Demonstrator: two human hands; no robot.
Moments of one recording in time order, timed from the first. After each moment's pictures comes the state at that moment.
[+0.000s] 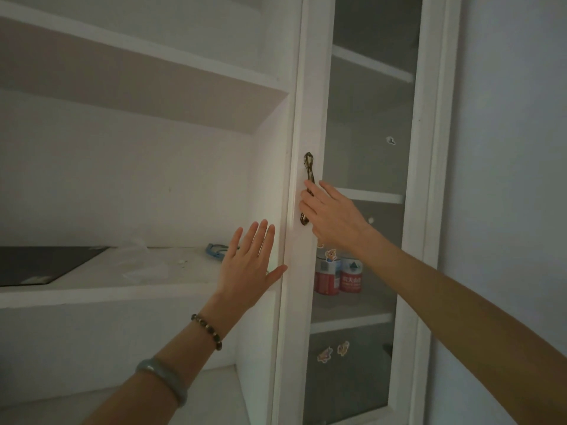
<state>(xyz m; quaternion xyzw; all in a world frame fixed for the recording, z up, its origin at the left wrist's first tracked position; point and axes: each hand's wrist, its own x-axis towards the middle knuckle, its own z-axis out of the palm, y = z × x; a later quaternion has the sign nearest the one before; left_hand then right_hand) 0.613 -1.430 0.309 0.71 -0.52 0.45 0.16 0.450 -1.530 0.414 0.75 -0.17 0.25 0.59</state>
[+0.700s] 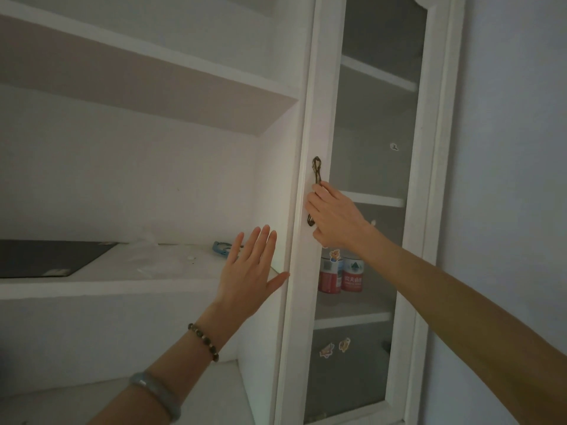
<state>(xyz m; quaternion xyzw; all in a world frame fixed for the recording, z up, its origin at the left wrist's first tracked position) 0.609 -1.396 0.300 0.69 -0.54 0.44 0.20 0.458 -1.510 0.420 0.78 -0.22 0.19 0.56</state>
